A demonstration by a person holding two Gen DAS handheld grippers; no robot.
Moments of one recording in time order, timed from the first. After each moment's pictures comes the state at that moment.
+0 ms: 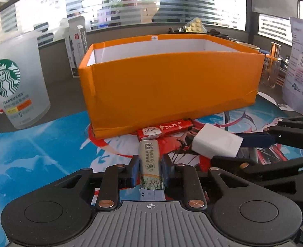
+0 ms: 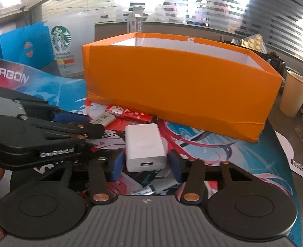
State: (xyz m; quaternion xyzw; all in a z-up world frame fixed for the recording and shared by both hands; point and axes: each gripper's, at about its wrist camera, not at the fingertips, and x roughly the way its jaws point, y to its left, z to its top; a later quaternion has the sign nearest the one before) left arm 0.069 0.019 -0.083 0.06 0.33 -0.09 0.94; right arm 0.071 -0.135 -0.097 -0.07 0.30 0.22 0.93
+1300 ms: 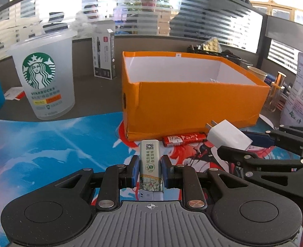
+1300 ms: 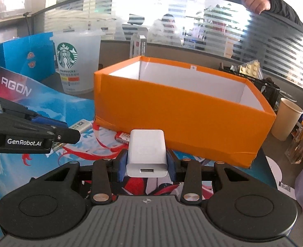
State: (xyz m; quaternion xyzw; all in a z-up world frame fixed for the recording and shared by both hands) left arm 0.048 0.065 -0.048 0.00 0.33 -0.08 0.94; right arm 0.053 -0.109 -0.062 -0.09 0.25 0.20 0.94
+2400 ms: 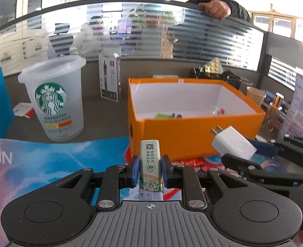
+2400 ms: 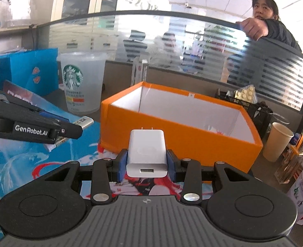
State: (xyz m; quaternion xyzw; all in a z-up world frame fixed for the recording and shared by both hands) left arm 0.041 0.068 -0.002 0.00 0.29 -0.06 0.95; right arm 0.033 -0.110 -0.028 -0.09 0.20 0.20 0.96
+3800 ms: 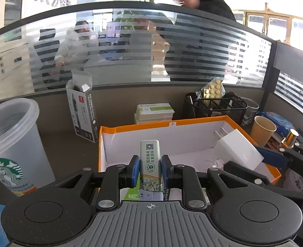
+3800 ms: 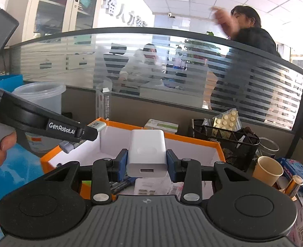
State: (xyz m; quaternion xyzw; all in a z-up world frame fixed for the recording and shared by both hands) left arm 0.175 0.027 0.036 0.00 0.29 -0.09 0.95; right arm 0.137 -0.136 0.018 -0.07 0.17 0.16 0.97
